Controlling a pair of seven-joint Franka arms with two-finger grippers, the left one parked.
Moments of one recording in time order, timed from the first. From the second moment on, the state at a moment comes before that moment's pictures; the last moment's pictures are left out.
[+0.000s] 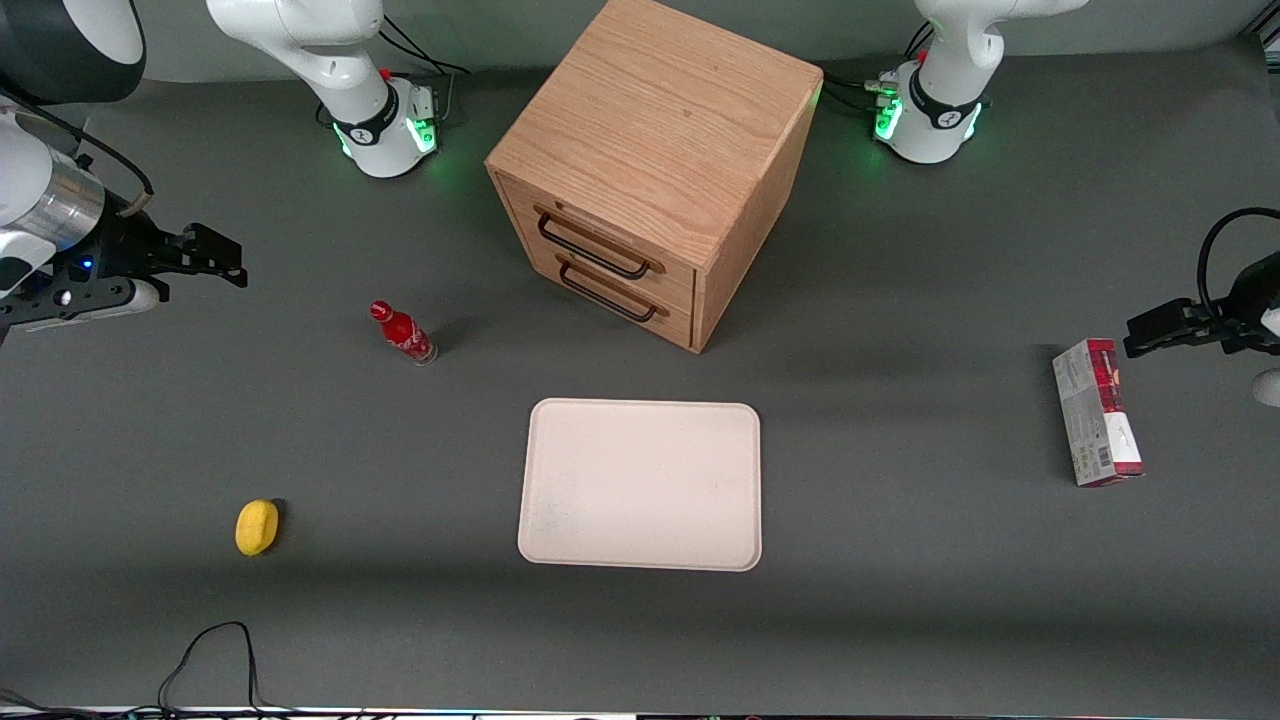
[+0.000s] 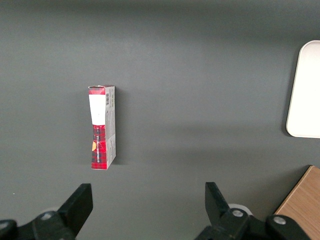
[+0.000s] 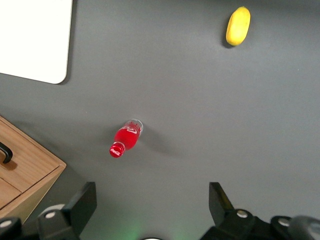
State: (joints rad) arm -0.06 -0.09 0.09 -1.79 0.02 1.62 -0.11
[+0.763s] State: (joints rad) arm -0.02 -0.03 0.11 -1.74 0.02 1.61 -0.13
